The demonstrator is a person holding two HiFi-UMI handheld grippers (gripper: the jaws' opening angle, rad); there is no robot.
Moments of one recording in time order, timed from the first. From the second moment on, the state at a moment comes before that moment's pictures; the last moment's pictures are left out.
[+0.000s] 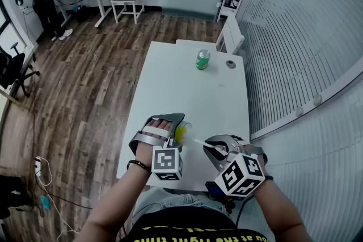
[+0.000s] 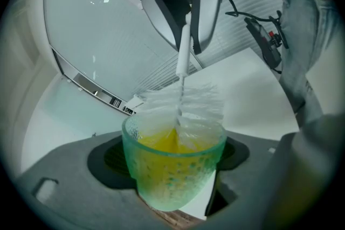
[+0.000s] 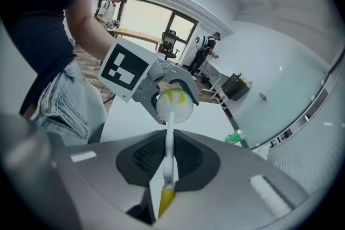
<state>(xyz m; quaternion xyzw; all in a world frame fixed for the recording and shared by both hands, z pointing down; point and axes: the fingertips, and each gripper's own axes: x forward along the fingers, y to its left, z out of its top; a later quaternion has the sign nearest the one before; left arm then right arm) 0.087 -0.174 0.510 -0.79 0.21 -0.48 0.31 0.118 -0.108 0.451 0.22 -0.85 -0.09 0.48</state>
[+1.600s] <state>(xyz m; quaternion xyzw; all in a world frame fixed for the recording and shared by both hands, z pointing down) 0.061 -0.191 0.528 -0.81 0.24 -0.48 0.26 0.146 -0.108 0.441 0.26 -0.87 -0.04 0.42</state>
